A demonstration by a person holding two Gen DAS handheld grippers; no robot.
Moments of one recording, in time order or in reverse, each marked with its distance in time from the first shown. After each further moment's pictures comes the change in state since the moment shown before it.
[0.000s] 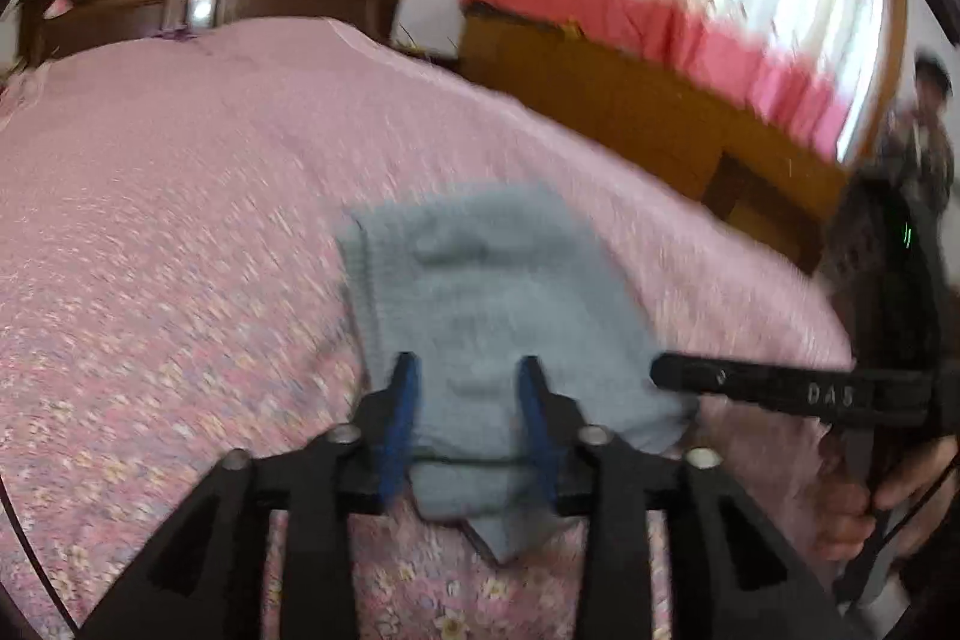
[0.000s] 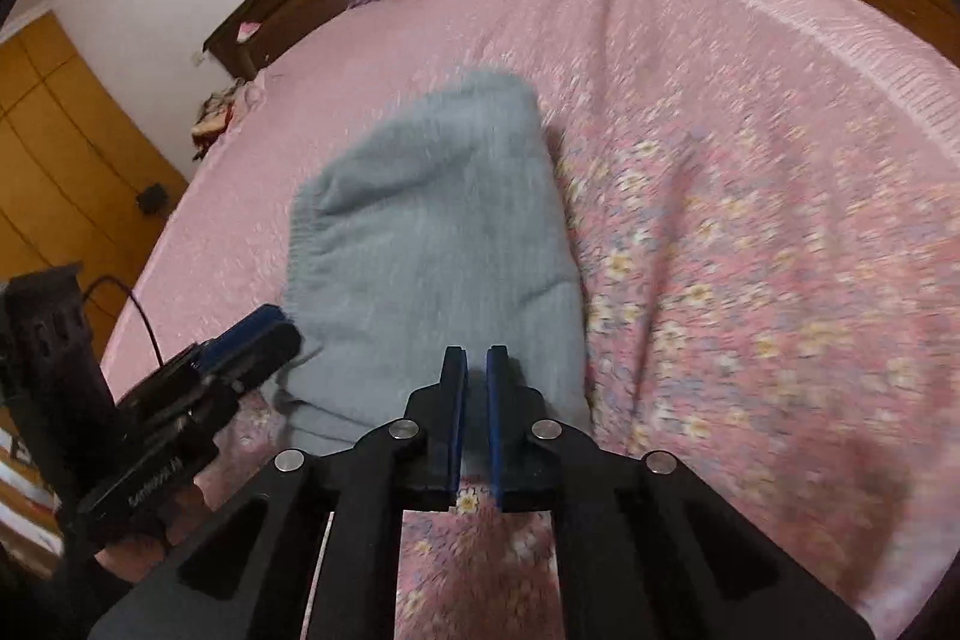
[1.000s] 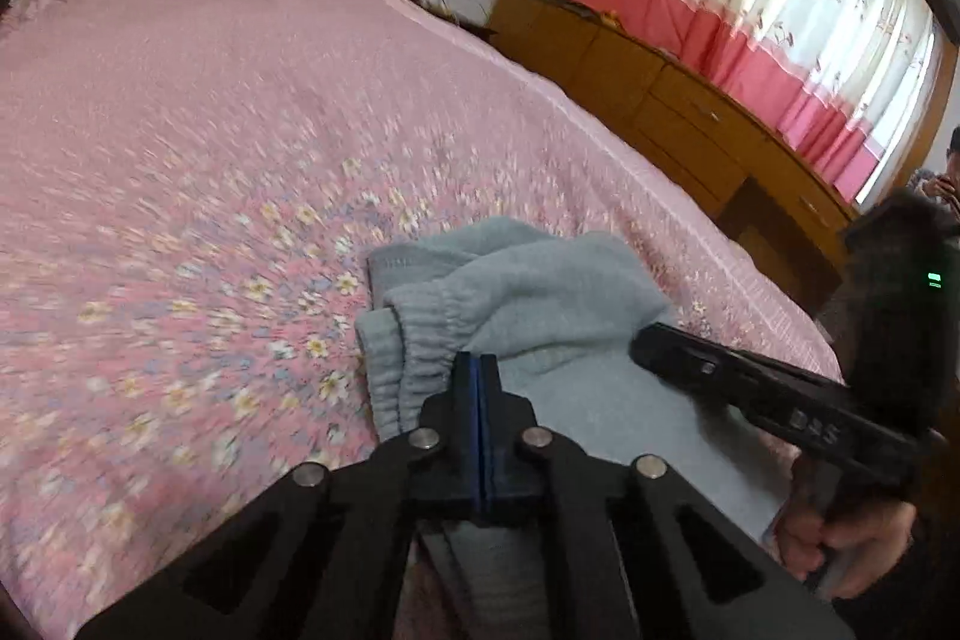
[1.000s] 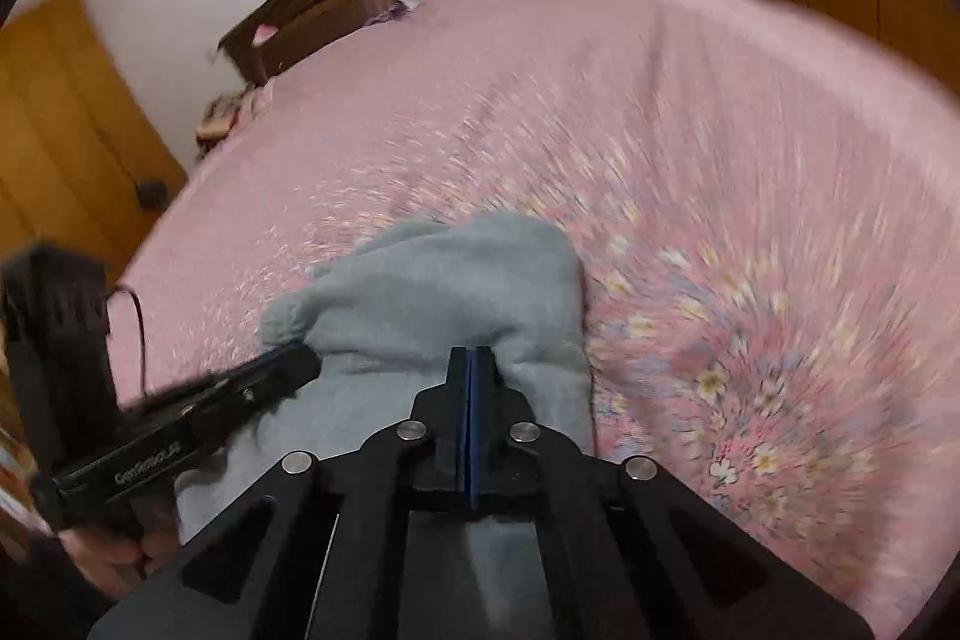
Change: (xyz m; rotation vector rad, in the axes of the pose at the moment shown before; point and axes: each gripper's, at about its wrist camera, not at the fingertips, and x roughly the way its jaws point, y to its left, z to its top) left arm 0.078 0.043 0.044 -0.106 0.089 -0.011; right arm 0.069 0.039 0.056 -0.195 -0.056 -0.017
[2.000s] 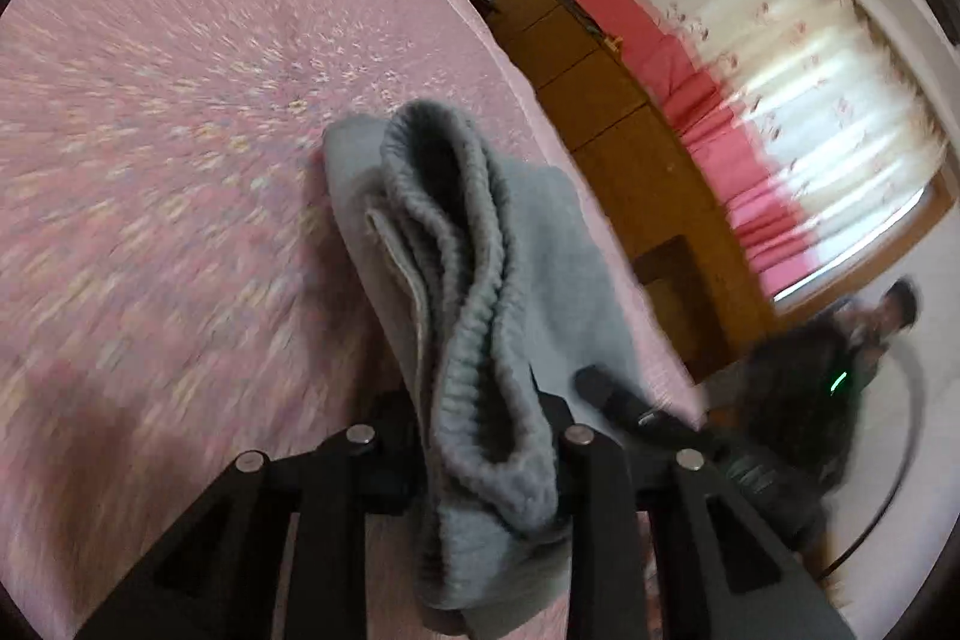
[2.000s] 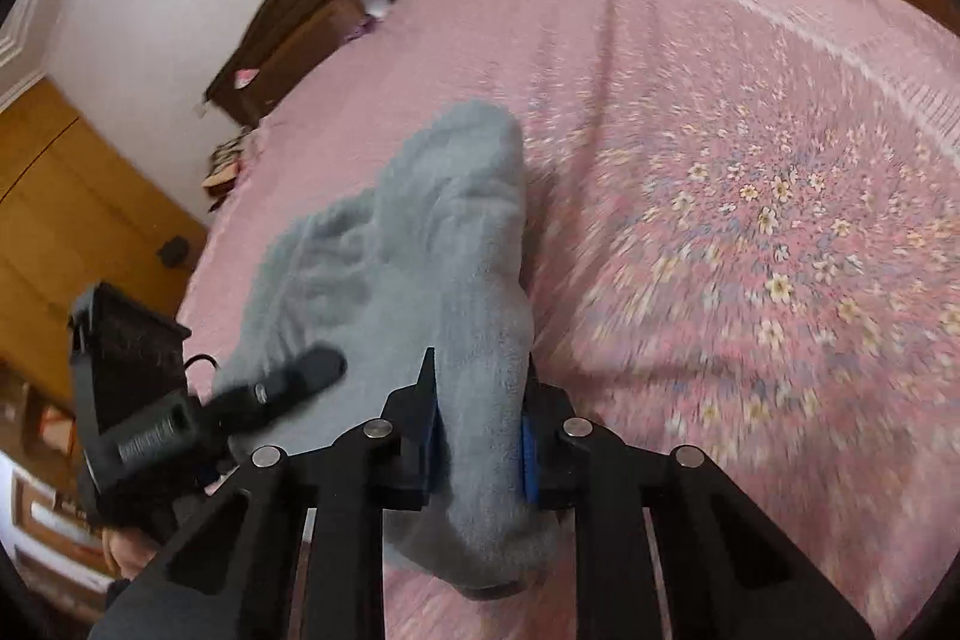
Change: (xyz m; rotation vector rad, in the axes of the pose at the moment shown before) left arm 0.003 0.003 0.002 -0.293 0.128 -0.211; right arm -0.067 -0.054 -0.024 0.270 0.099 0.131
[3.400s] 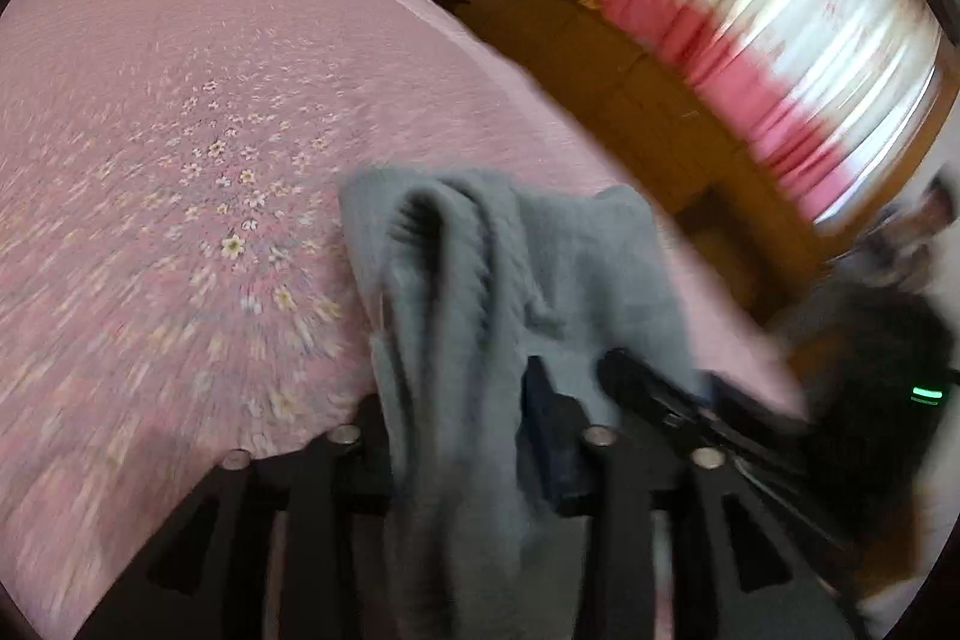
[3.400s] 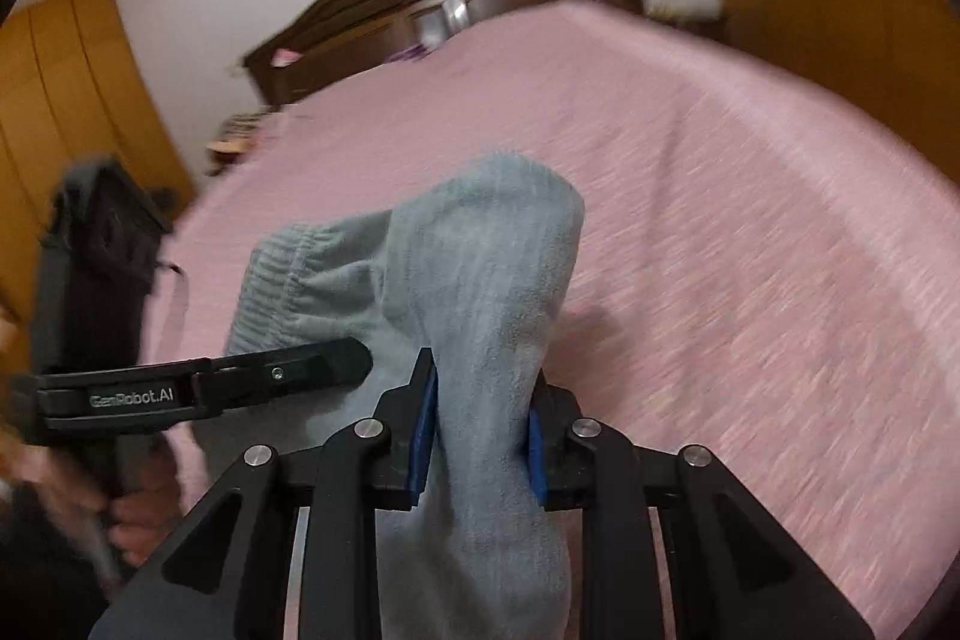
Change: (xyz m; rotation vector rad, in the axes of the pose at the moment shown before) left arm 0.084 -0.022 0.073 0.274 -0.019 0.178; right arm 0.011 -0.043 -0.011 -0.323 -0.210 -0.208
